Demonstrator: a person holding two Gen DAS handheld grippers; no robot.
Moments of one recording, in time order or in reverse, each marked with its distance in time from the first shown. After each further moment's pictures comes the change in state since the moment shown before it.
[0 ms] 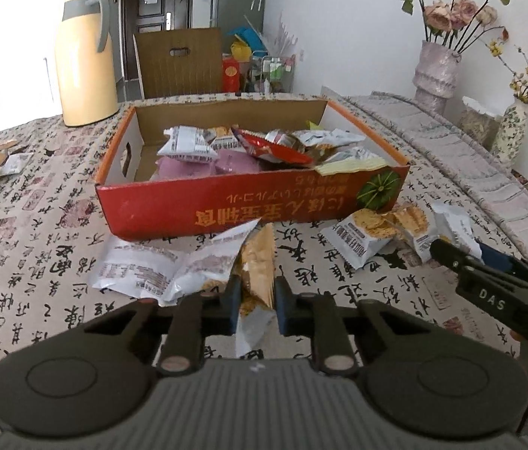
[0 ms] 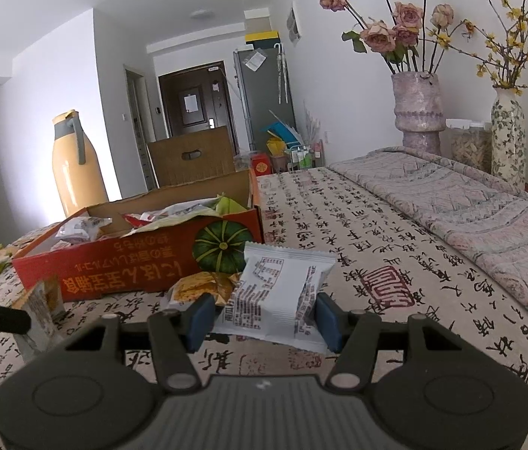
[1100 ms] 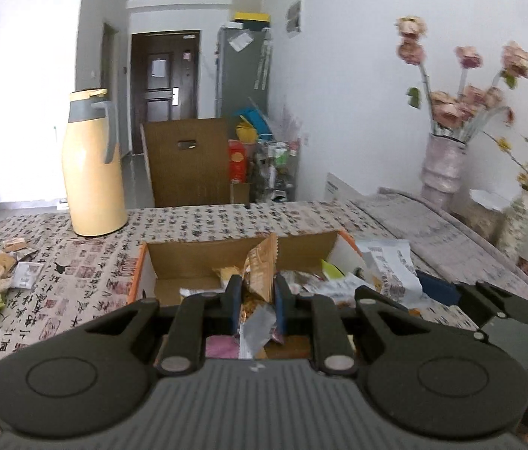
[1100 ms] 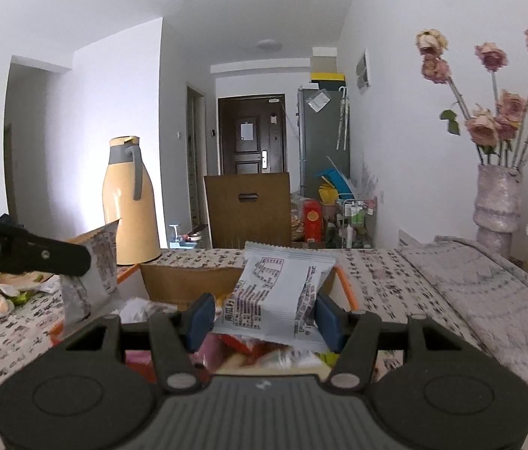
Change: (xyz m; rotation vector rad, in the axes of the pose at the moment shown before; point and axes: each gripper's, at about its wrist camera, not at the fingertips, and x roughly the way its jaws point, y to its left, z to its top) left arm -0.009 0.013 0.105 -0.004 -0.257 0.026; right arm 0.047 0.088 0.098 -0.176 -0.110 0.119
